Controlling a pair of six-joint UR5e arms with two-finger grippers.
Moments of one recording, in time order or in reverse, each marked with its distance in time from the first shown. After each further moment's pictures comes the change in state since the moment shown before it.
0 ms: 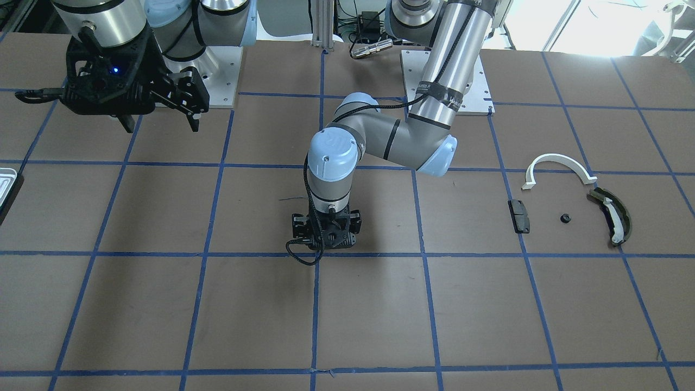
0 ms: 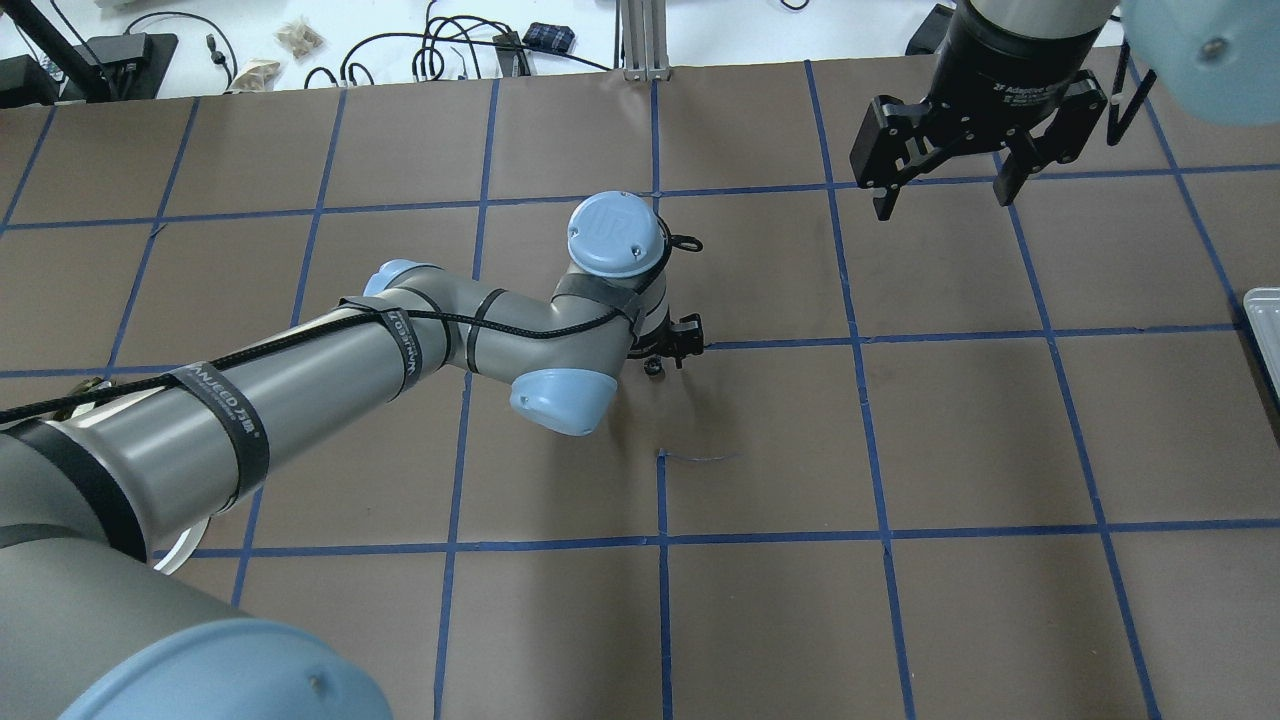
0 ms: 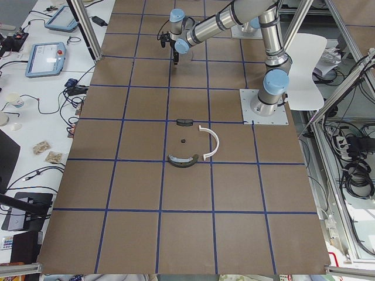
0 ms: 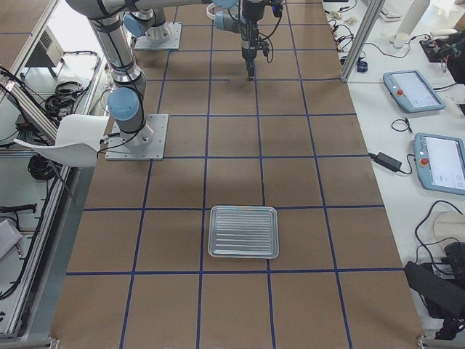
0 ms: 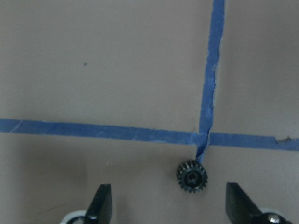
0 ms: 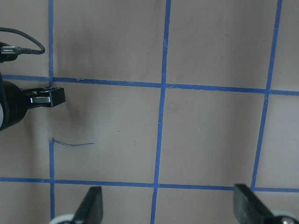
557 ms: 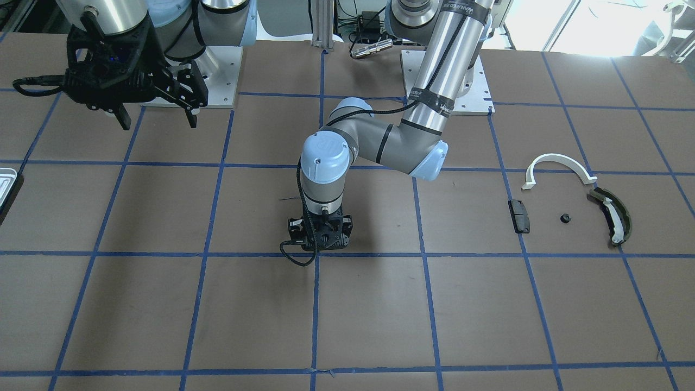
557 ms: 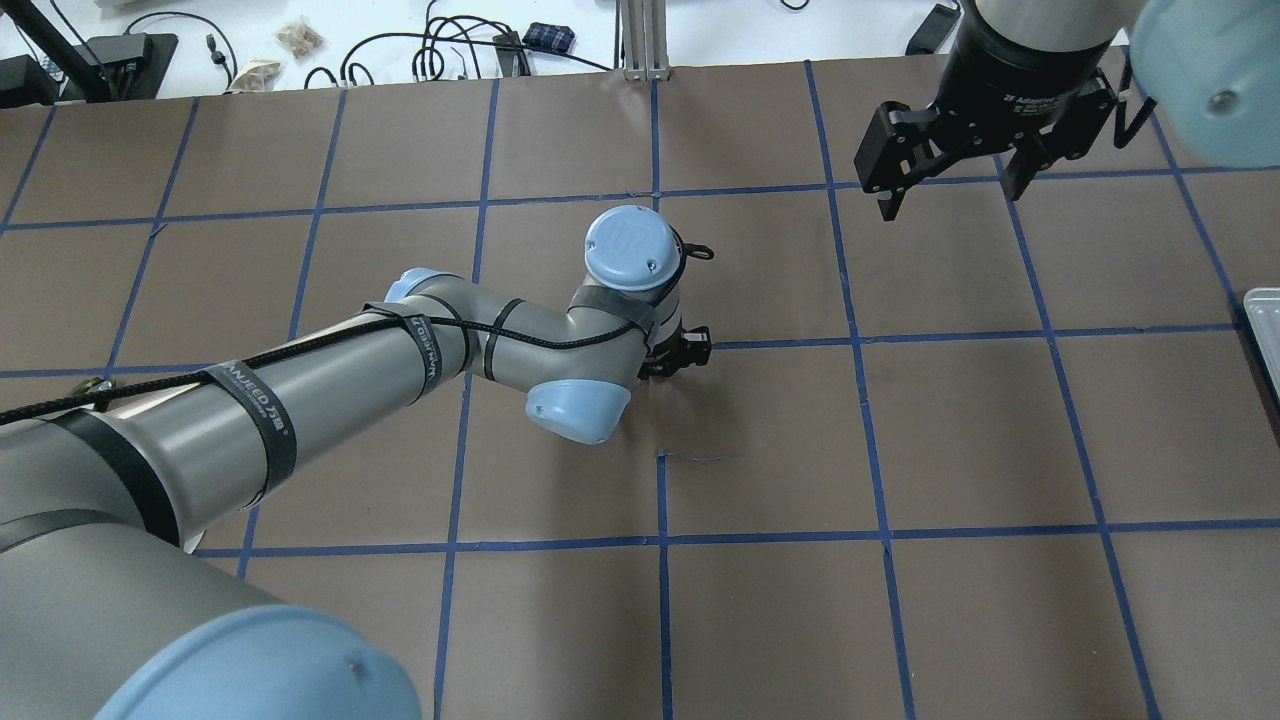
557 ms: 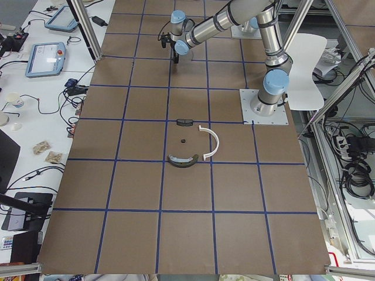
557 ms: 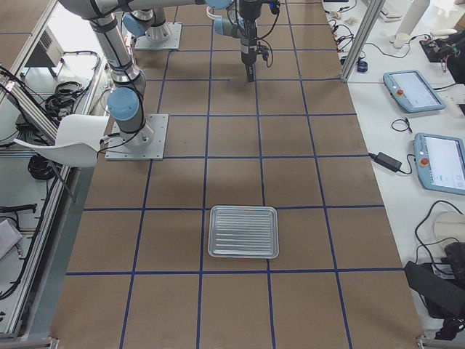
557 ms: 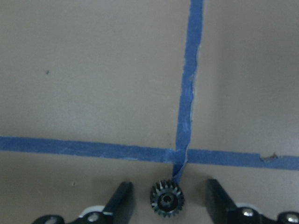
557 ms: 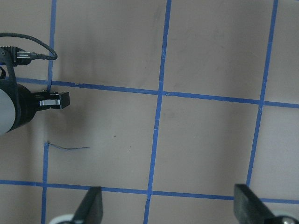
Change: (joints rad) left arm -0.019 -0.022 0.003 0.015 0.001 -0.016; right arm 0.003 -0.026 0.024 -0.036 -0.015 -0.058
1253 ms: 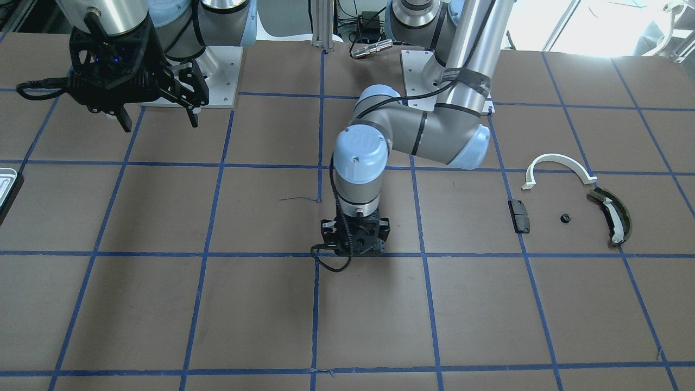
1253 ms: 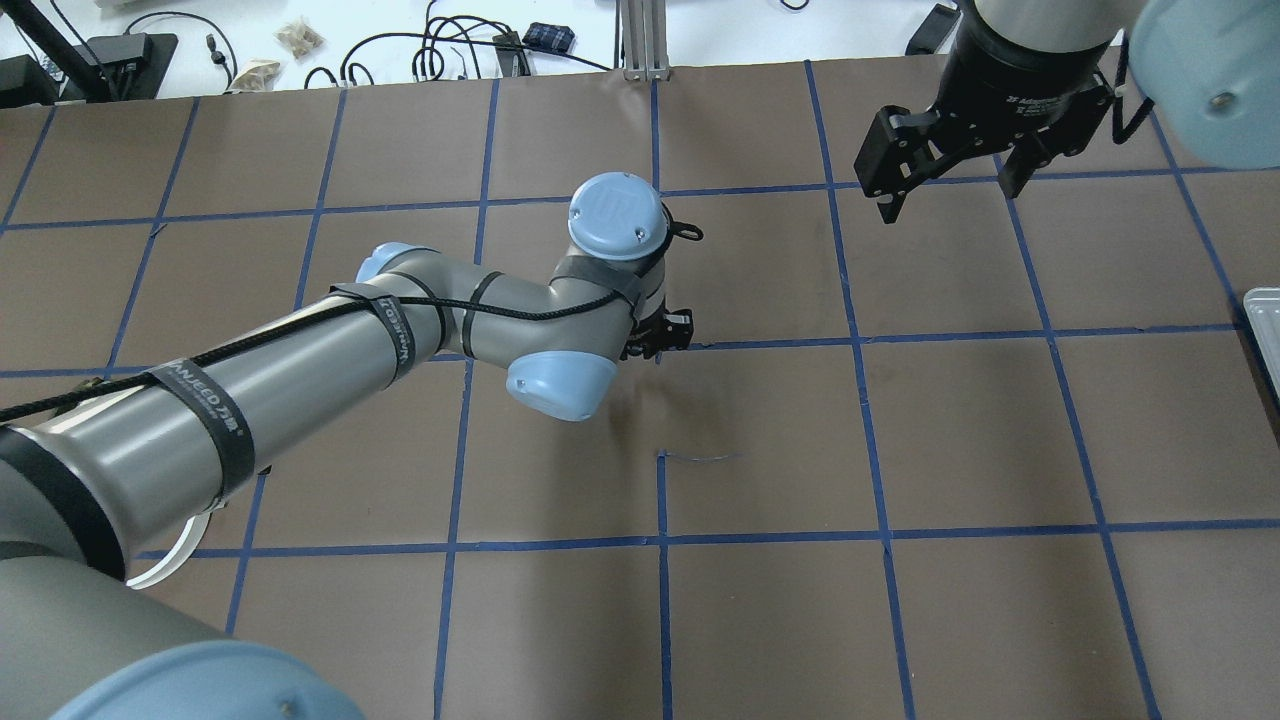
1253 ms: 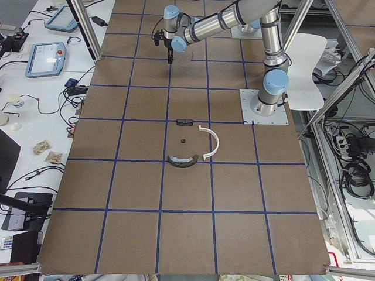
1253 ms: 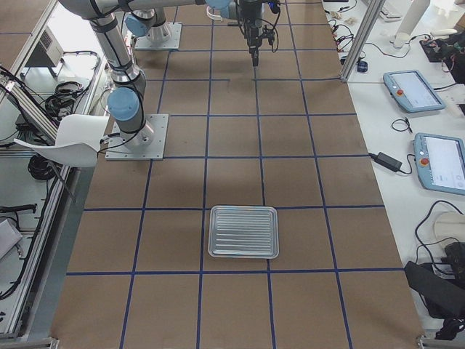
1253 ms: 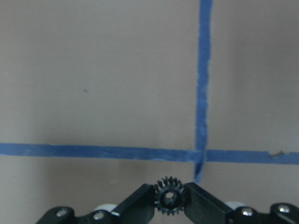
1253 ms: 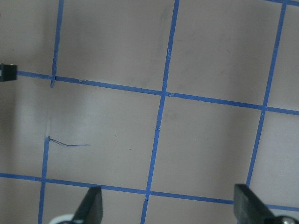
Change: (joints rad) left arm 0.169 0.125 0.032 -0.196 0.058 0.261; right arm -0.002 0.002 0.001 -0.001 0.012 -0.027
